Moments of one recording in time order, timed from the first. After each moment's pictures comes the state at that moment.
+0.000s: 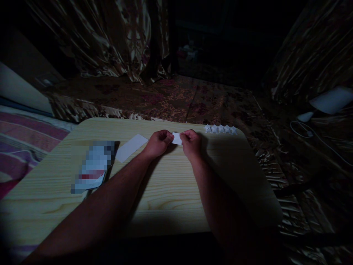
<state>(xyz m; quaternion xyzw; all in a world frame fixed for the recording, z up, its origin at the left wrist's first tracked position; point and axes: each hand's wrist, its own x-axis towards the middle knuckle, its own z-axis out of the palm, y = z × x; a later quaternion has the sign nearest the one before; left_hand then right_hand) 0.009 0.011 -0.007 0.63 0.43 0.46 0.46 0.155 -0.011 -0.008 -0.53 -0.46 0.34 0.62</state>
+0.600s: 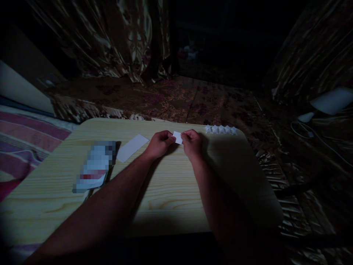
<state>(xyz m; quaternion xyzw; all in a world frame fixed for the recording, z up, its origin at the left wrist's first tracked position) 0.009 0.011 -0.010 0.65 0.44 0.44 0.44 0.155 -0.009 -0.009 -0.53 -0.47 0.33 0.63</state>
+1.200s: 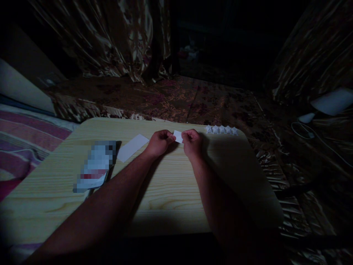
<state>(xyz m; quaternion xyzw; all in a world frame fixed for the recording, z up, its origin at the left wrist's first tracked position) 0.011 0.014 -0.007 0.60 0.47 0.45 0.47 0.155 -0.006 -0.013 -0.51 -0.47 0.31 0.65</state>
